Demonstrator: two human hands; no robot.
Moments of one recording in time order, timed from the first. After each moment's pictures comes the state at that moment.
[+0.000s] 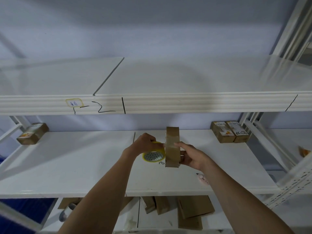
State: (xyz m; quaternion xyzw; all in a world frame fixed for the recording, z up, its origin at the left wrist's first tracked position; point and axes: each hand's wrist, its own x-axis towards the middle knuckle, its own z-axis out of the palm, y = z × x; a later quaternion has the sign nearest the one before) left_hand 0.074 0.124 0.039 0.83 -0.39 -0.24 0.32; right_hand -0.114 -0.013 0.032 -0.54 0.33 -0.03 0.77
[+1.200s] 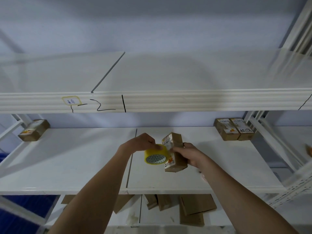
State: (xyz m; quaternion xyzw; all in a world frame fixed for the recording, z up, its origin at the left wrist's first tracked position) left_hand 0.096 0.126 0.033 0.82 -0.40 -0.32 0.24; right_hand -0.091 -0.012 0.014 -0.62 0.40 -0.03 0.67
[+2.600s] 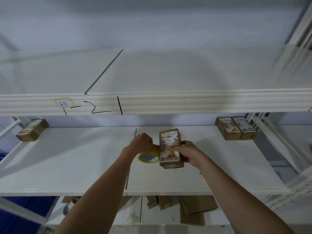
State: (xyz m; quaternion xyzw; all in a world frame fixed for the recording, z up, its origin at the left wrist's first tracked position) left_hand 0.097 0.117 0.021 0.88 -0.37 -0.22 0.19; right_hand -0.083 -0.013 0.022 -0.61 0.38 -0.03 0.69
